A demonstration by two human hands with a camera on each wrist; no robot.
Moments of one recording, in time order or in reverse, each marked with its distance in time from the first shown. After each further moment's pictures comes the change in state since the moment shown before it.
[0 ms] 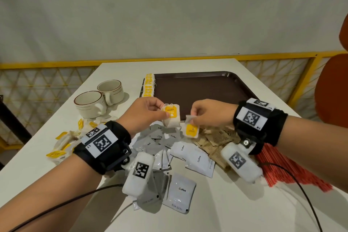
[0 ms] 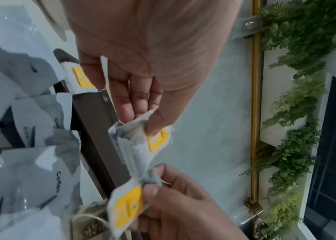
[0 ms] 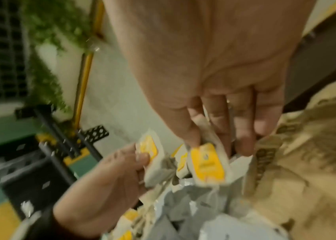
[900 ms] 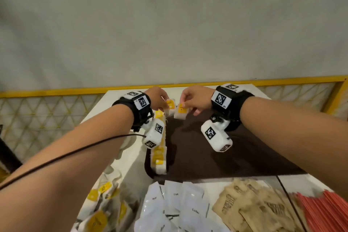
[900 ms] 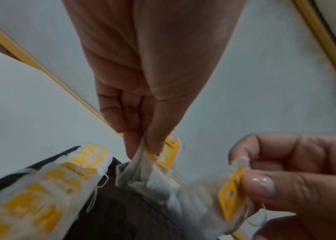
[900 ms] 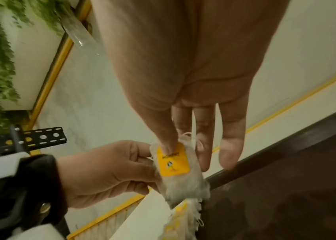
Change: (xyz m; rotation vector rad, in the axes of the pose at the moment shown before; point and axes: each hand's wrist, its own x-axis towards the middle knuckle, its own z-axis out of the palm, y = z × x) left_hand 0.236 0.009 -0.078 0.654 -0.055 -0.102; right_hand 0.193 -0.029 -0.087 0.131 0.107 -0.113
